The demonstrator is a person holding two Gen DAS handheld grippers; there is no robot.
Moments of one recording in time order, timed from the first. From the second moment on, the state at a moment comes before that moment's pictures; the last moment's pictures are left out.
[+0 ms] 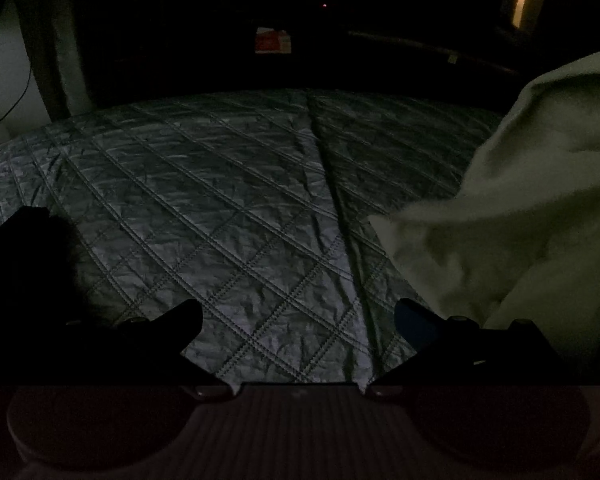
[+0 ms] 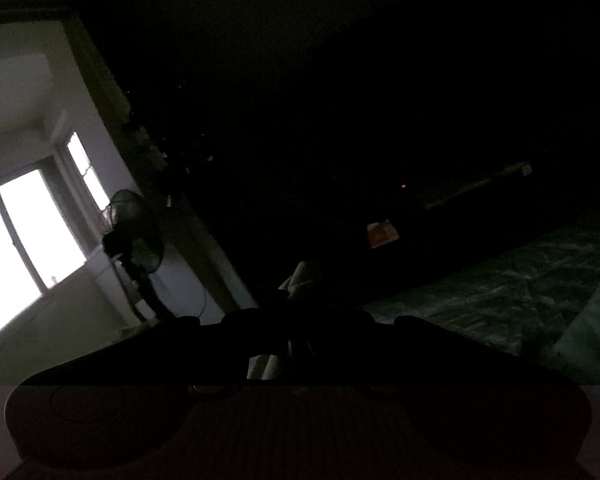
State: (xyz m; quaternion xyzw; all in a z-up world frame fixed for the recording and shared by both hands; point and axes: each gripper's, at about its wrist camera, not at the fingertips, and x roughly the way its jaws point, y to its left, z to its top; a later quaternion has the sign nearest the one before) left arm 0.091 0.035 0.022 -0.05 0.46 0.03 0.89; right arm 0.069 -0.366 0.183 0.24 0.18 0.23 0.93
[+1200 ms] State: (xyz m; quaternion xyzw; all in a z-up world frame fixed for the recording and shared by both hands) left arm 0.048 0.212 0.045 -0.30 0.38 0.32 0.82; right arm 0.245 -0.145 0.056 0.06 0.39 0.20 0.90
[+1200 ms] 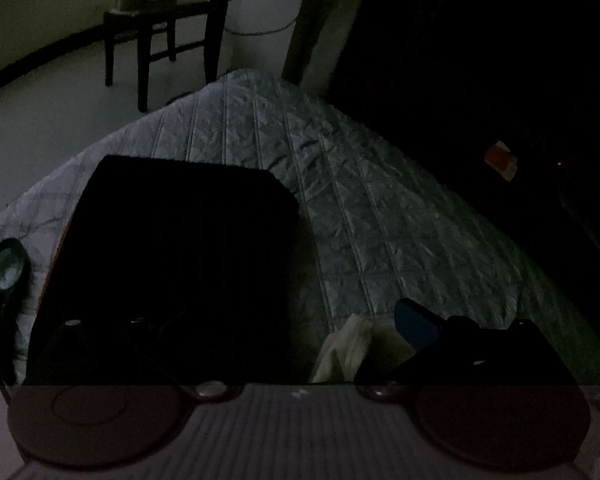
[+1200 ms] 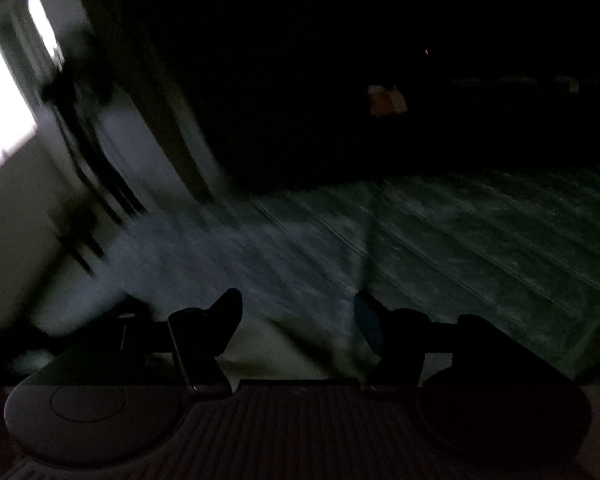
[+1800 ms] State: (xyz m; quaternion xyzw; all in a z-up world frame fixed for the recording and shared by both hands) left arm 0.056 0.203 0.035 -0.29 0.40 0.29 0.82; right arm 0.144 -0.096 -0.022 -0.14 0.48 0.39 0.78
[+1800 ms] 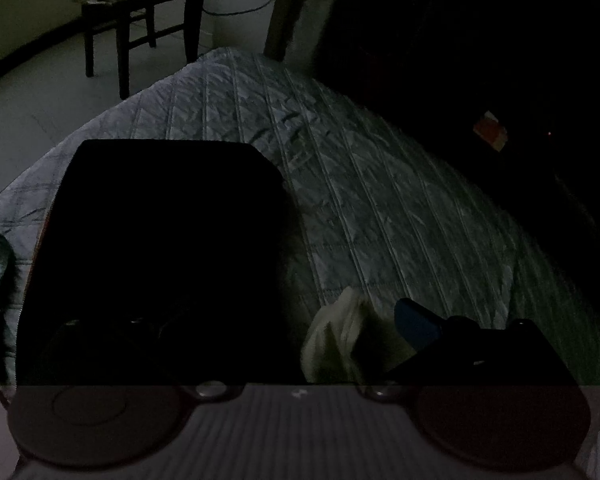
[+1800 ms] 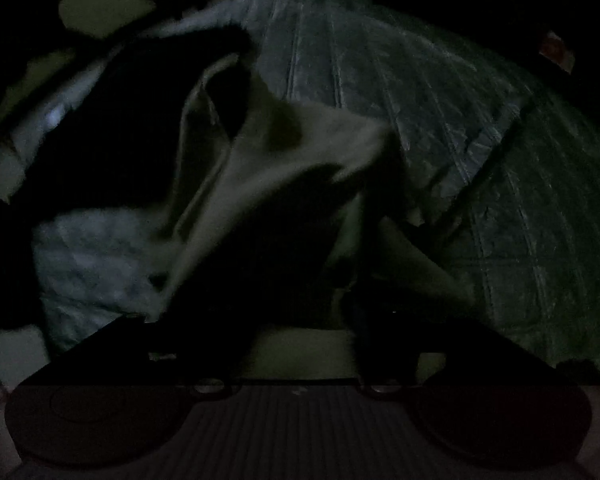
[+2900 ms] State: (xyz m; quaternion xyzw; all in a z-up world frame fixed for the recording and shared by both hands) left arm 0.074 0.177 0.024 -0.27 0.43 0.26 0.82; right arm 0.199 -0.188 0.016 -0.06 0.37 0.17 0.91
